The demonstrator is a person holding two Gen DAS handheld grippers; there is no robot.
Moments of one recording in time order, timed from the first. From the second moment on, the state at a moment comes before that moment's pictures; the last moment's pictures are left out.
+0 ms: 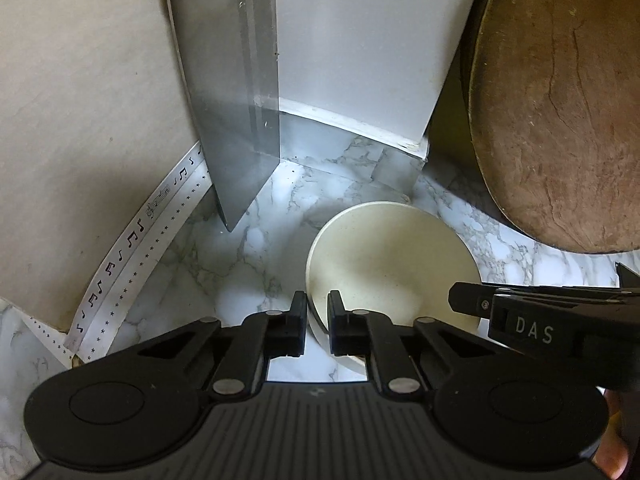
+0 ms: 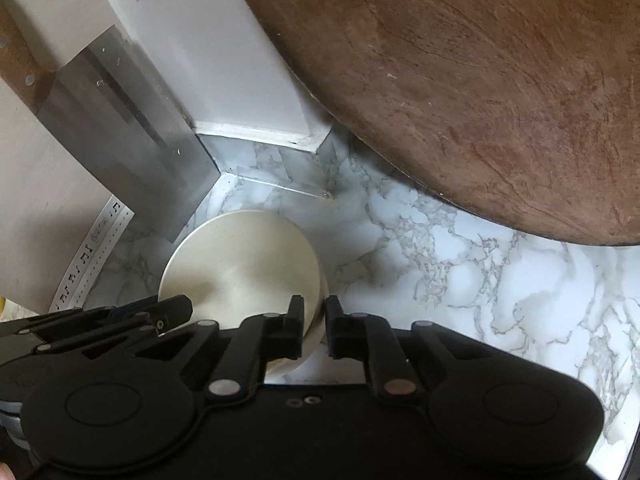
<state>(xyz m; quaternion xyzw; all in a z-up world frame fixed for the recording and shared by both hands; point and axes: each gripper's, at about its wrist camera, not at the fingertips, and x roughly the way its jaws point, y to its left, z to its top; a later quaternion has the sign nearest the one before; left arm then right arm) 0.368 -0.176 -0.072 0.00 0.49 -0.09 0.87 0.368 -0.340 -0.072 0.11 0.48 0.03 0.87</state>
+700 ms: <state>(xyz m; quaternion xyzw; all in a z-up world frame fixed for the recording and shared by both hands) 0.287 -0.155 0.001 0.02 0.45 -0.10 0.89 0.281 -0.319 -0.006 0.09 0.43 0.05 0.90</state>
